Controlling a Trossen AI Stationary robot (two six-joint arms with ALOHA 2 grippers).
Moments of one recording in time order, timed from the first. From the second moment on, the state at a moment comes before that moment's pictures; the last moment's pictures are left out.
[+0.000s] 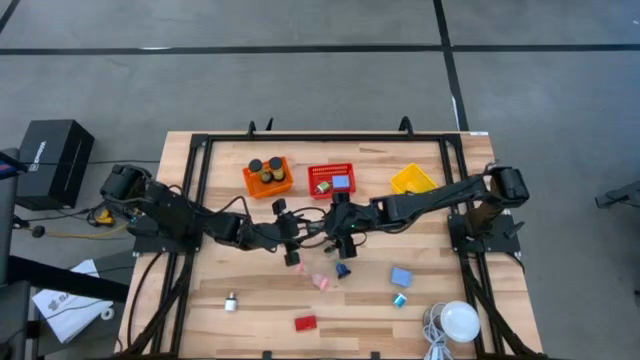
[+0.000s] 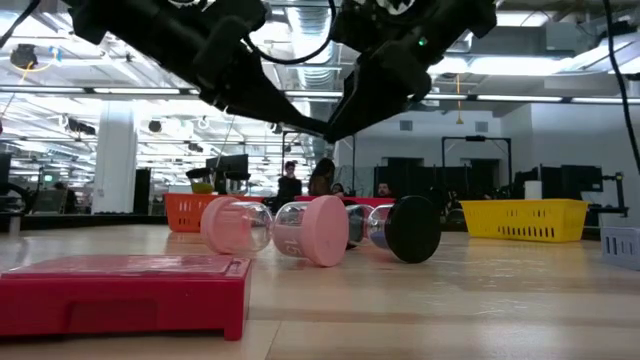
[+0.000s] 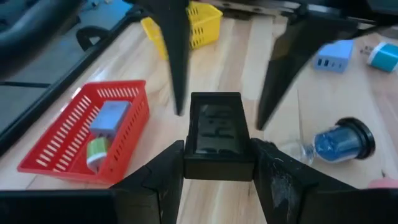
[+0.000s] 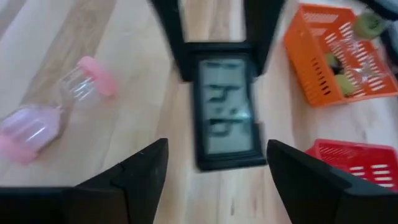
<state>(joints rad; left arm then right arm) -0.28 1.49 0.71 0.27 -0.58 -0.11 0.12 1.71 1.12 -0.20 0.20 -0.20</state>
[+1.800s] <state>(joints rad) -0.27 1.49 0.70 0.32 -0.58 -0.06 0.05 1.71 1.12 -0.13 0.06 -0.24</state>
